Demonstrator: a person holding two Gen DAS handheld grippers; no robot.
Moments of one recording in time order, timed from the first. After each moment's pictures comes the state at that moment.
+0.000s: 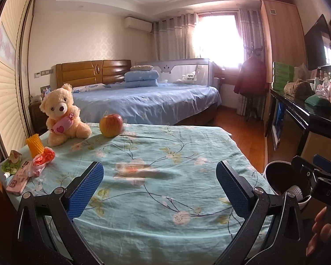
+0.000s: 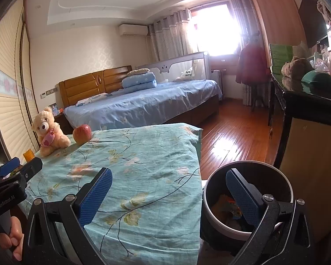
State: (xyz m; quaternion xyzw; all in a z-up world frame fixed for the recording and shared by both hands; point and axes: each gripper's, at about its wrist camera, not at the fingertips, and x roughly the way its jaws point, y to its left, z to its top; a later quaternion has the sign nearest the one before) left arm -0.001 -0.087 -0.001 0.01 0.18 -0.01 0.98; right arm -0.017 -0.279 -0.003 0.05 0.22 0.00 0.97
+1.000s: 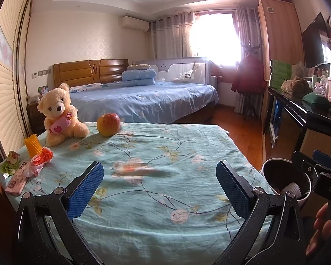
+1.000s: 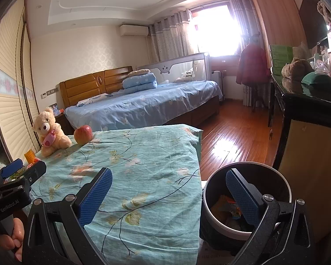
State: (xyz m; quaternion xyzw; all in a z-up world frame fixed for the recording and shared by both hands) left arm 0.000 -0.089 -0.001 0.01 0.18 -0.02 0.98; right arm -0.018 -0.279 0.000 0.05 0.22 0.01 0.97
